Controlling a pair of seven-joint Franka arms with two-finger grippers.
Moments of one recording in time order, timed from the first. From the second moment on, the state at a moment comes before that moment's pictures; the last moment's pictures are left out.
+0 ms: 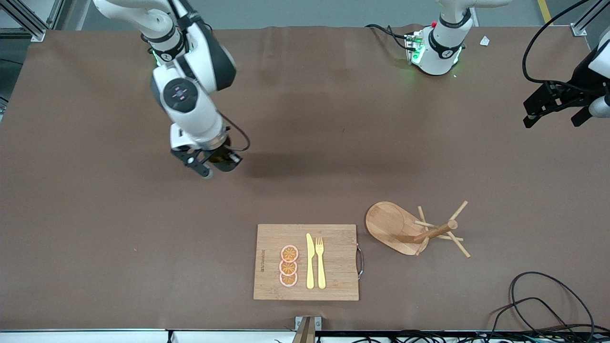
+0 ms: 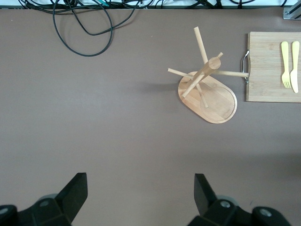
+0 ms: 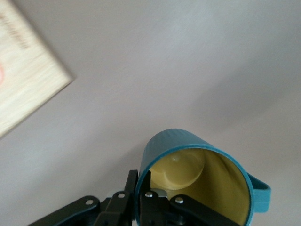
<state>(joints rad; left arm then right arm) -0.07 -0.07 -0.03 -1.57 0.03 1.66 -0.10 0.54 0.23 0.04 -1.90 0.01 2.15 1.25</state>
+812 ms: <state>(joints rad) -0.07 -0.06 -0.03 -1.57 0.03 1.66 -0.10 0.81 0.64 0.04 -1.48 0.01 2.15 1.75</state>
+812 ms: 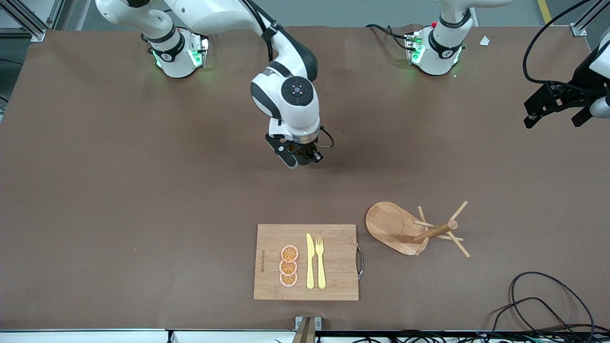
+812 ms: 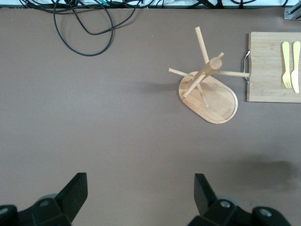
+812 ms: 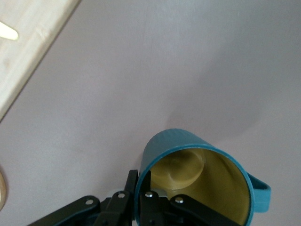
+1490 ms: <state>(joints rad) -0.07 -0.06 -0.02 -1.57 0.03 1.66 -0.10 0.90 0.77 0.03 -1.36 -0.06 2.16 1.93</state>
